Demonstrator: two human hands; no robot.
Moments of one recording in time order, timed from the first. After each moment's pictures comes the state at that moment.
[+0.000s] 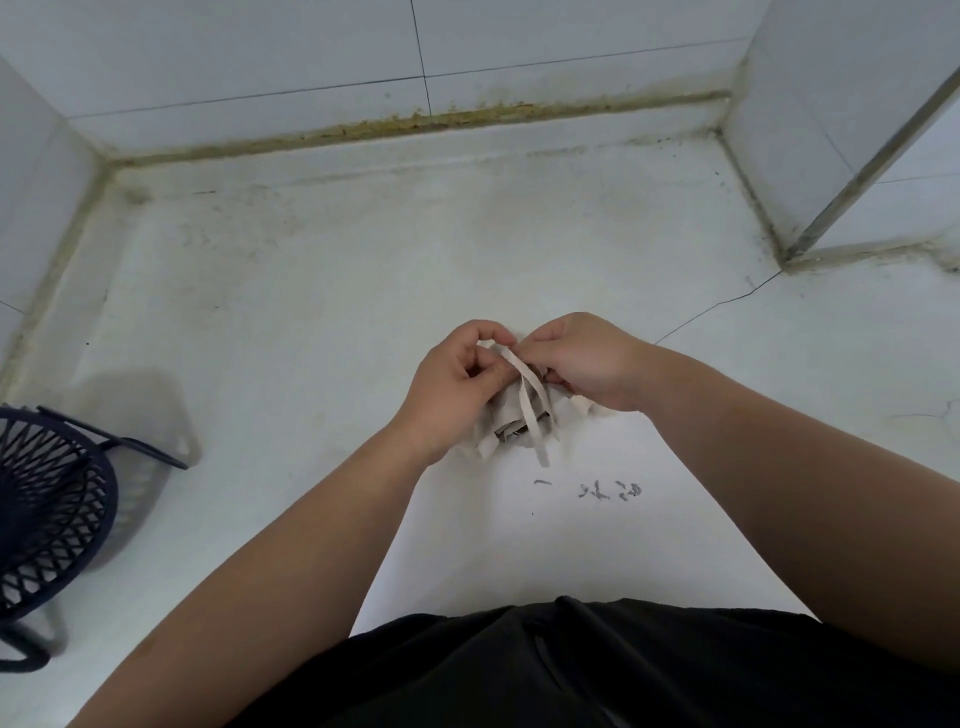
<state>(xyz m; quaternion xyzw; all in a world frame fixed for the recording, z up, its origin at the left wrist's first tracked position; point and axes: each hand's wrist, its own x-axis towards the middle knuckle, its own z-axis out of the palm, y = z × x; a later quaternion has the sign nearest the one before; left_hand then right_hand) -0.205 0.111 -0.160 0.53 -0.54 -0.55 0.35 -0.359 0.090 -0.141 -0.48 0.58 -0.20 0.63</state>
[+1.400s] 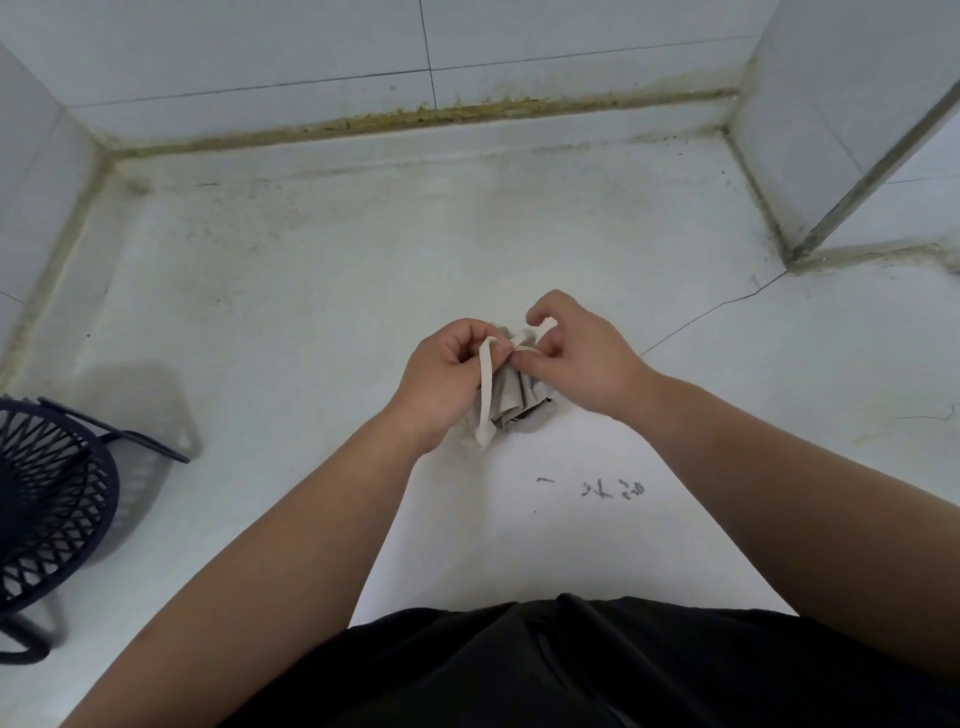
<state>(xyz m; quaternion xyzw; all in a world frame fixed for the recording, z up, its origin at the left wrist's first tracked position) -0.201 0.105 -0.156 0.56 -0.48 -0.58 0.35 -0.356 0.098 -0.156 -0.64 0.59 -0.25 0.42</state>
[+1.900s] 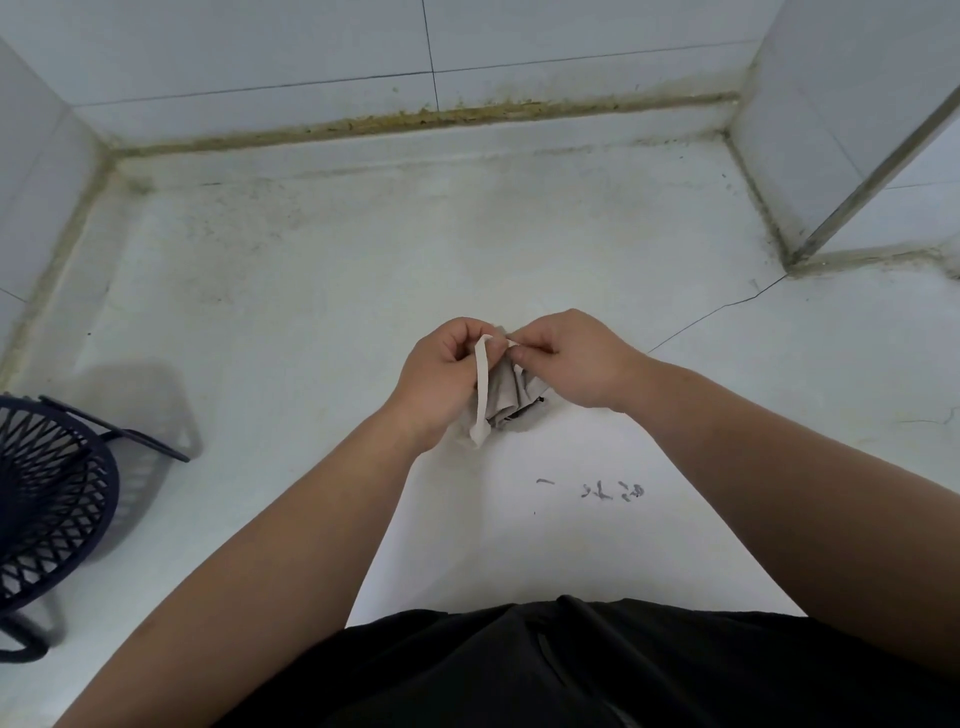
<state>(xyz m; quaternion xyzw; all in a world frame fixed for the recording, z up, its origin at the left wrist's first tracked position) -0.199 0.102 -0.158 0.56 -0.48 -0.57 0.36 -0.352 0.092 -0.141 -0.70 0.57 -0.14 0.41</state>
